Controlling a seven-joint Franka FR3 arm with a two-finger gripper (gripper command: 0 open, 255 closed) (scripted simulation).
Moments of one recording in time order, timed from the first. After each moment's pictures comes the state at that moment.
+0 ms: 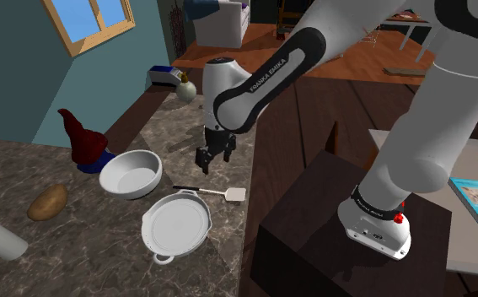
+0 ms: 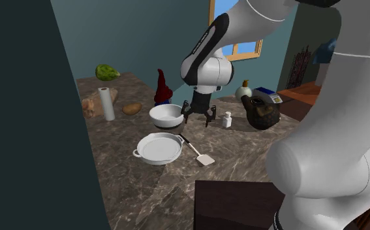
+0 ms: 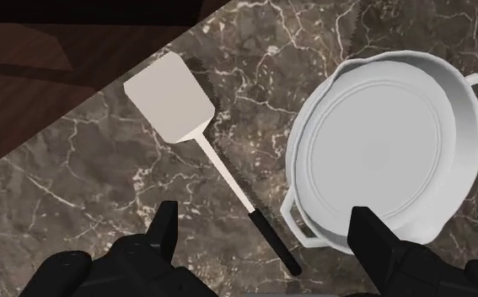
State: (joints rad) arm 0.15 0.08 0.31 -2.37 0.20 2.47 0.36
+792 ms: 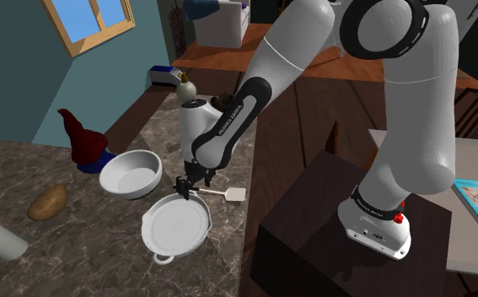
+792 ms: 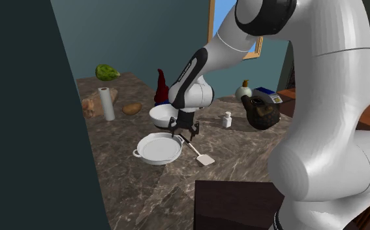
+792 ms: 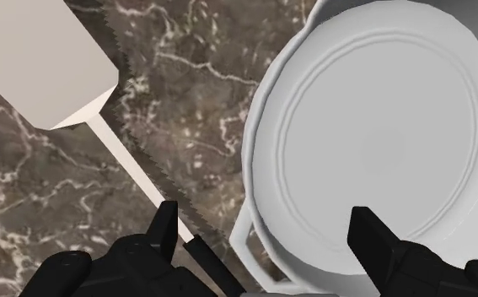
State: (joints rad) arm 0.26 0.47 0.28 -2.15 0.07 2.64 0.49
